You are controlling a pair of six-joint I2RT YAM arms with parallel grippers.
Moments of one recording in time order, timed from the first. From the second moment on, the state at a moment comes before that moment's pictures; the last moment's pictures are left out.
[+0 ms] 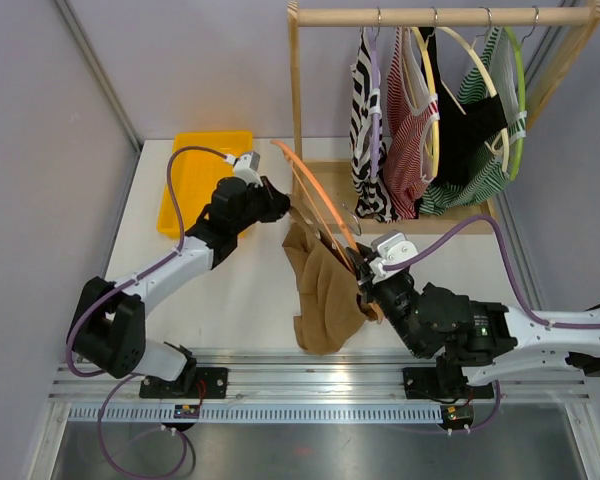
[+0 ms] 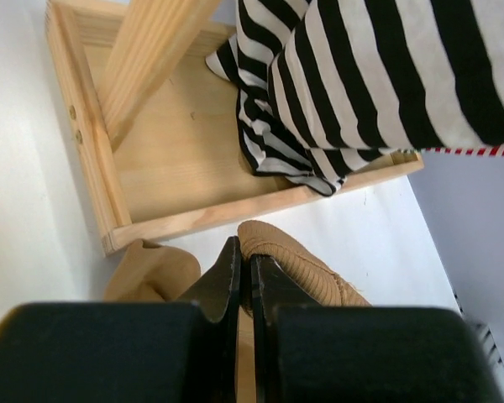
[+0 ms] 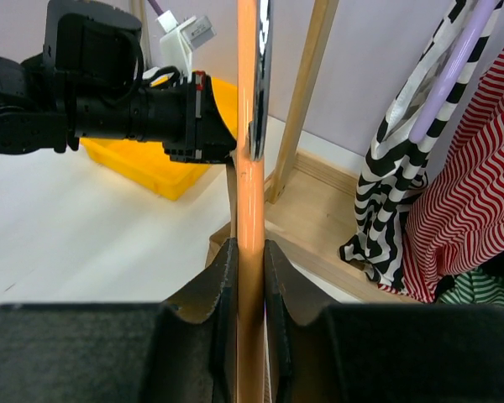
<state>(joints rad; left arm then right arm) -0.48 1.42 0.95 0.19 0.13 -0.61 1.59 0.88 1.04 -0.12 1.09 -0.15</state>
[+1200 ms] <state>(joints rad) -1.04 1.10 0.67 0.01 0.01 -0.53 1.59 1.10 0.93 0.87 1.17 -0.83</state>
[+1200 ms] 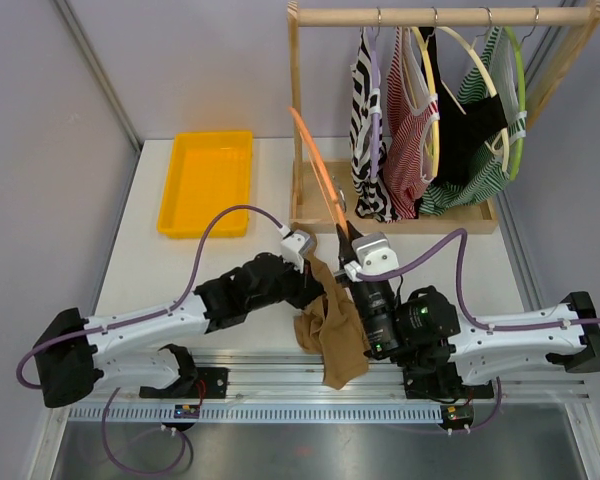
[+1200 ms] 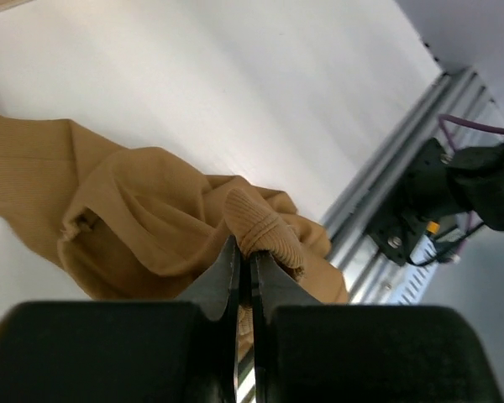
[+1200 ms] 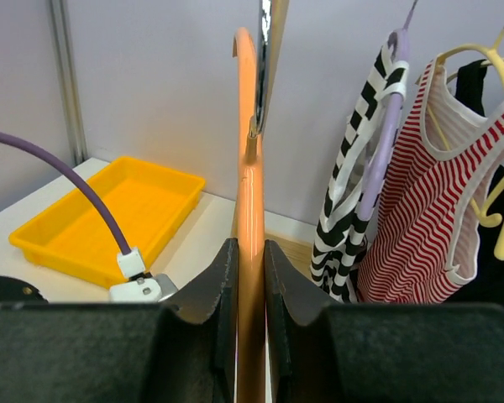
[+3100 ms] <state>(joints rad) -1.05 0.92 0.77 -0.18 -0.58 -0.41 0.71 1.99 2.37 -0.19 0.56 -0.21</state>
